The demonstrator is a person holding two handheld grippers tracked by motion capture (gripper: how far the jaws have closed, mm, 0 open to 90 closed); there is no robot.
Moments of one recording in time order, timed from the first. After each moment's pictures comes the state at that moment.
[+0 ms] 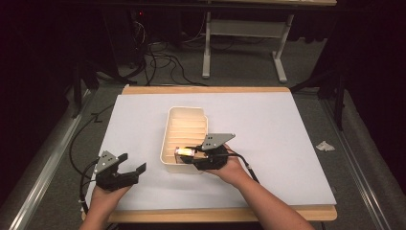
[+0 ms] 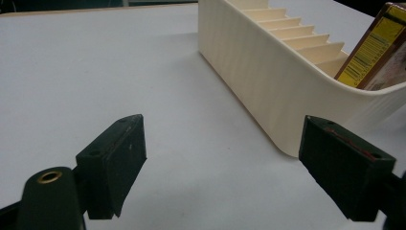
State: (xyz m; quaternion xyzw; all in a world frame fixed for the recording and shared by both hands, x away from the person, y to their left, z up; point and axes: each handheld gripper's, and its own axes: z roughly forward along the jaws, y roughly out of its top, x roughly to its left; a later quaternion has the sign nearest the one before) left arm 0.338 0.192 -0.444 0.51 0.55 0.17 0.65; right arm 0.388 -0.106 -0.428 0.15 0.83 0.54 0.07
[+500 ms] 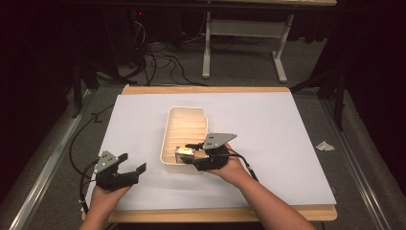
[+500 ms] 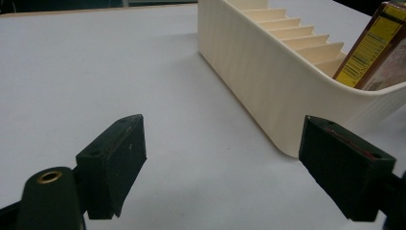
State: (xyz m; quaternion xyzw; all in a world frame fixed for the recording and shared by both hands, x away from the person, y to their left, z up) left arm 0.338 0.192 -0.444 0.51 0.55 0.17 0.65; right arm 0.386 -0.108 -0.424 0.16 0.82 0.54 0.09
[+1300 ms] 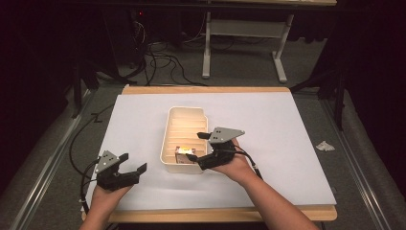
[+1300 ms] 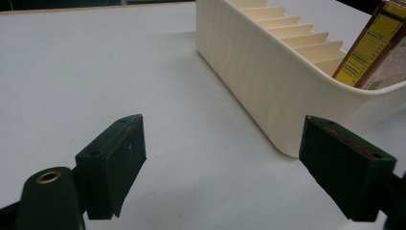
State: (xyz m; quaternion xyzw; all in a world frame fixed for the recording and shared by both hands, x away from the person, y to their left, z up) left arm 0.339 0.190 -0.445 0.51 0.55 0.16 0.64; right arm 0.384 -0.123 -0.403 0.21 0.81 0.53 0.14
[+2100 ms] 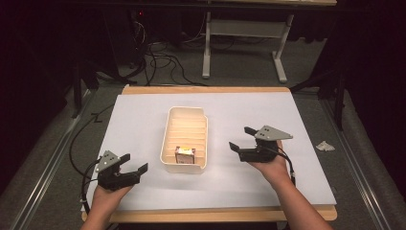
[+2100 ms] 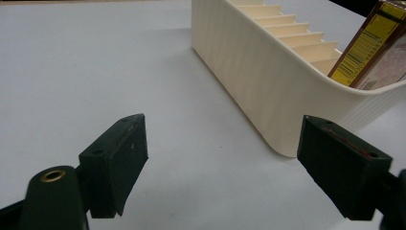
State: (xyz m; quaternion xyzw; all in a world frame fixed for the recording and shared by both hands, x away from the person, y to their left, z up) left arm 0.340 0.188 -0.446 0.50 0.55 0.15 0.64; right arm 0.373 -0.240 -0.408 0.35 0.76 0.50 0.24
